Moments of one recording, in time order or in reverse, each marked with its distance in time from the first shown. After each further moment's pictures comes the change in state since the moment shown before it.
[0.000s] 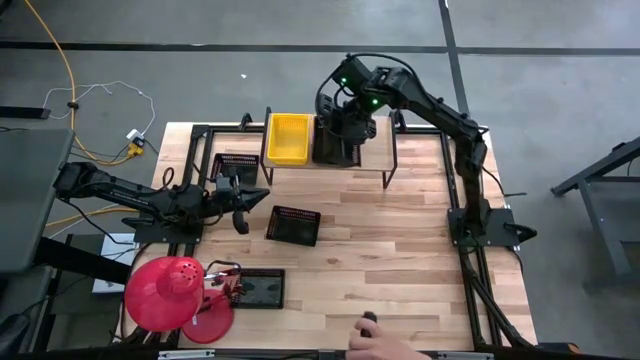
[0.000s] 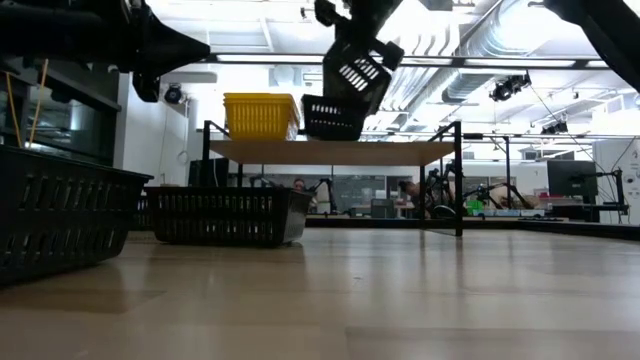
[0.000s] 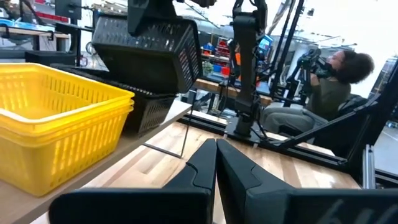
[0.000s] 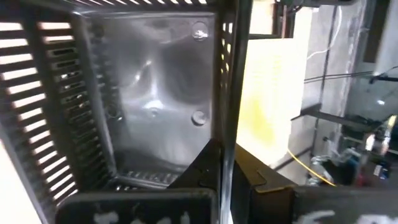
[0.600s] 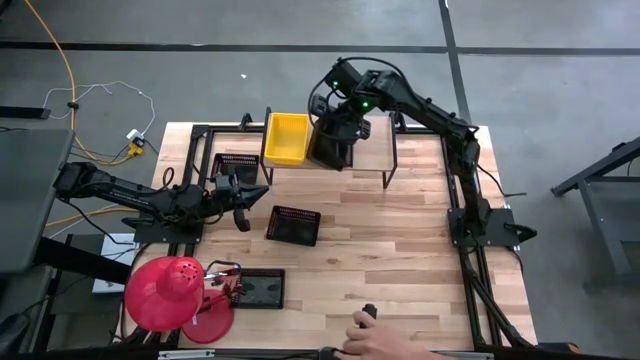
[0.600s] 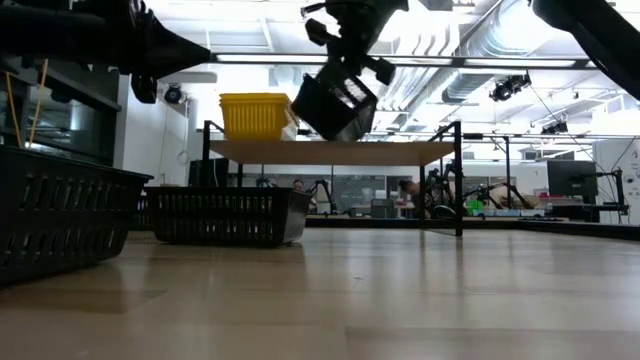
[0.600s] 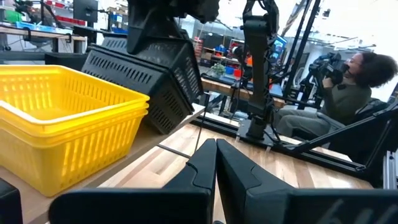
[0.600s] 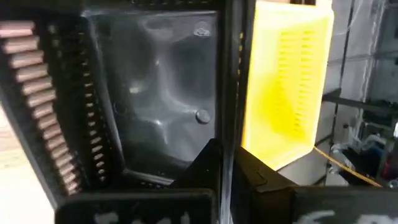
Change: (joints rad) left arm 0.002 0.000 0.000 -0.002 -0.054 0.003; right arm -0.013 0.058 0.000 0.038 0.057 0.054
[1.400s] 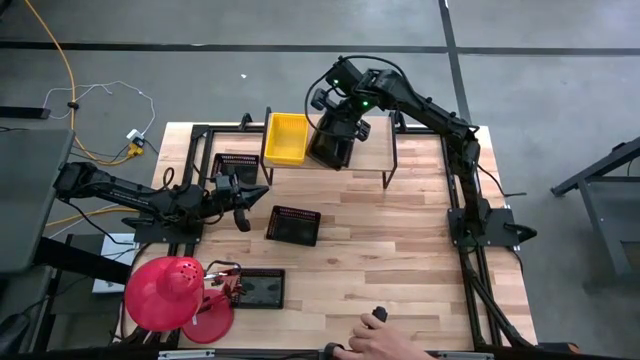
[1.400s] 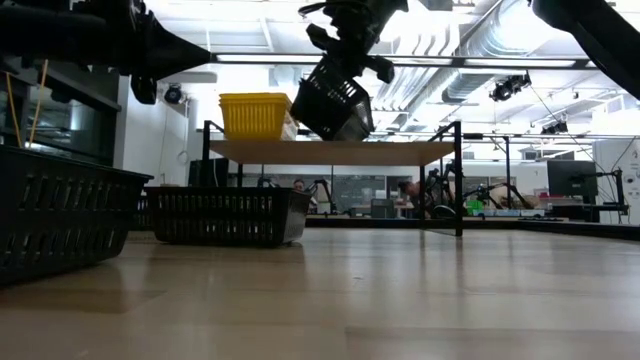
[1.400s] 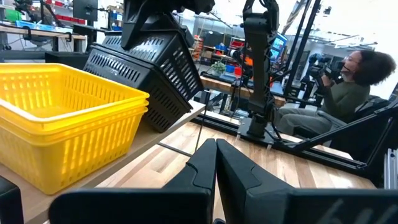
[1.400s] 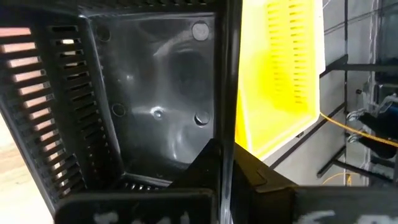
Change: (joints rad) left arm 0.000 0.000 0.000 -0.008 0.000 0.000; right arm -0.001 0.000 0.000 0.020 0.027 0.181
